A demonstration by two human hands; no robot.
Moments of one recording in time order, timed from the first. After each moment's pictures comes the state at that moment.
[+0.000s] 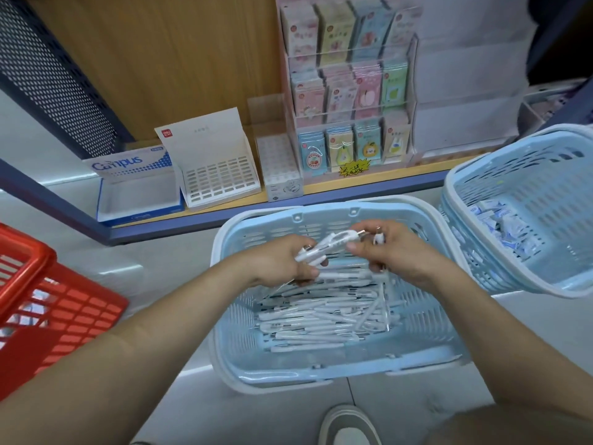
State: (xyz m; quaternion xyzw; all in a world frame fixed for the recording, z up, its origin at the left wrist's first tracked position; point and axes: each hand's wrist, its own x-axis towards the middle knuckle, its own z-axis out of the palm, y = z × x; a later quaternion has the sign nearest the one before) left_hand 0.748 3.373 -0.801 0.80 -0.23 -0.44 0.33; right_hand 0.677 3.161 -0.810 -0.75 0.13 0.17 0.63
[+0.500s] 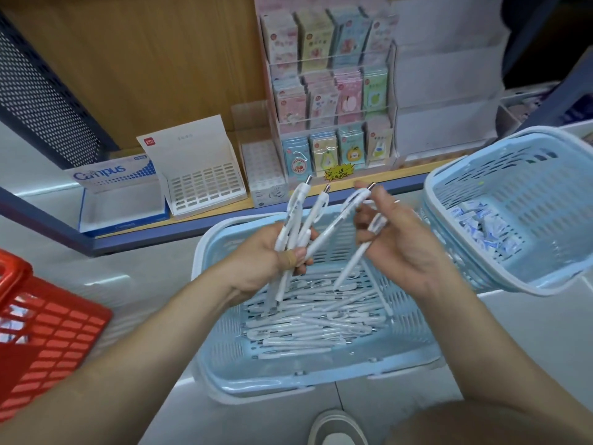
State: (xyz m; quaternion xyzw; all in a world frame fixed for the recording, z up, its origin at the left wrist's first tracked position) left_hand 0.729 3.370 -0.780 0.68 -0.10 -0.39 0.61; right_hand 0.672 3.167 -0.779 -0.36 0.16 0.02 0.92
